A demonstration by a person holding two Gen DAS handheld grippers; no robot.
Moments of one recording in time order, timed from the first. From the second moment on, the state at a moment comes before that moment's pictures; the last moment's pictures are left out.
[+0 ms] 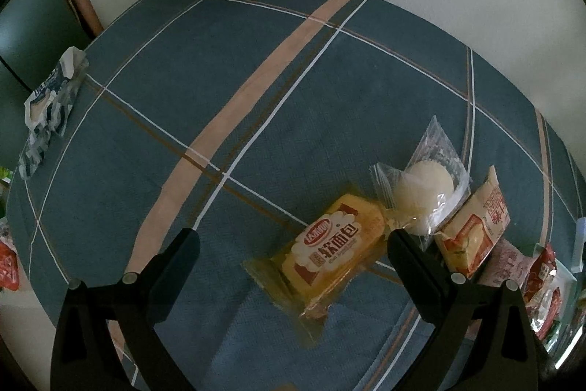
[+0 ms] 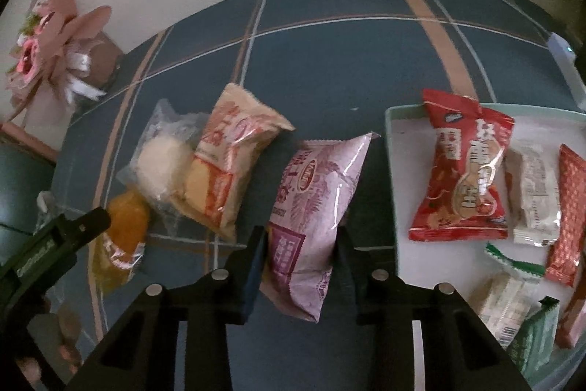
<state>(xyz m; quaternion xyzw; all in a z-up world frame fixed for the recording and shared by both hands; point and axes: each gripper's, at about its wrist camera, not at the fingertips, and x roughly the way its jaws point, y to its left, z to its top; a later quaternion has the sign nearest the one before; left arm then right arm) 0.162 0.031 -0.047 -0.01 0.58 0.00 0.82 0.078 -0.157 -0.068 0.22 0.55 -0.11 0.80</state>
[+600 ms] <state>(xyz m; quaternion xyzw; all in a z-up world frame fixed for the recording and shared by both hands) 0.167 0.023 -0.060 0.00 0.57 -0.01 0.82 0.072 -0.167 -0.063 0.20 0.57 -0.12 0.79</state>
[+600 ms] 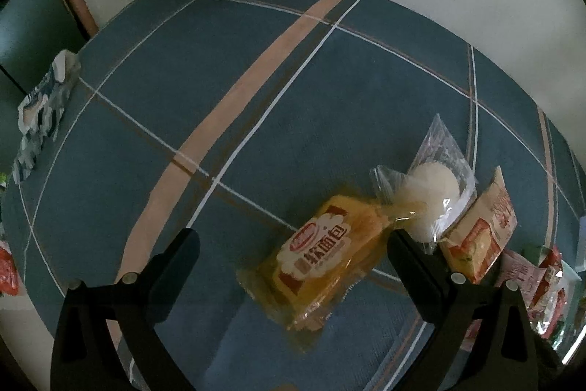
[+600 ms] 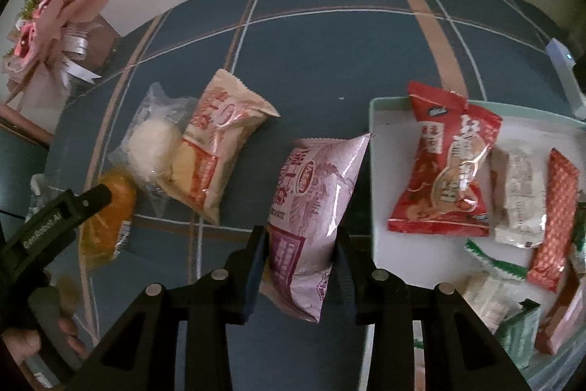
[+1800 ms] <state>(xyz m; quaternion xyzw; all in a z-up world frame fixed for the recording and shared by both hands) 0.150 -0.011 -0.058 0.02 0.60 -0.09 0.79 0.099 -0.123 -0.081 0.08 0.59 -0.14 0.79</state>
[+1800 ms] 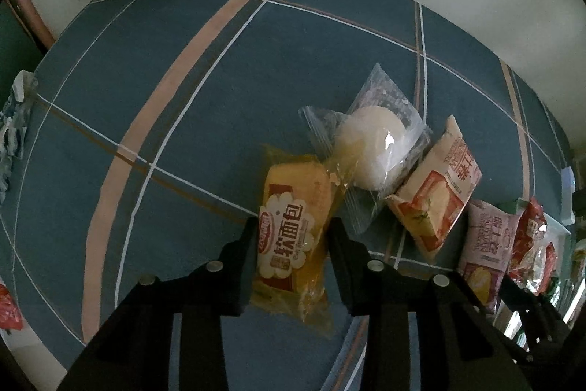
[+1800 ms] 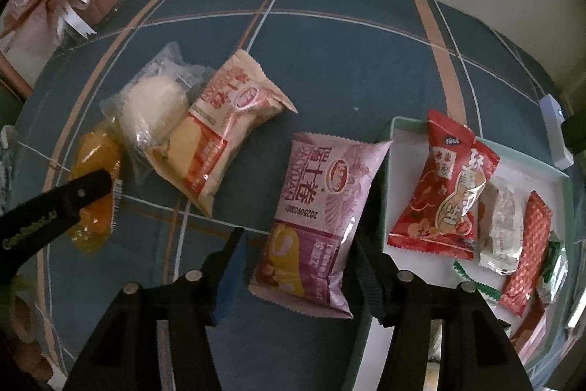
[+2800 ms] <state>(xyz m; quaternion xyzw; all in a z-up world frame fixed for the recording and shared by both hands) 0.153 -0.010 -0.078 0.00 0.62 -0.08 0.78 0.095 -0.132 -0.099 0.10 0.59 -0.14 0.79</state>
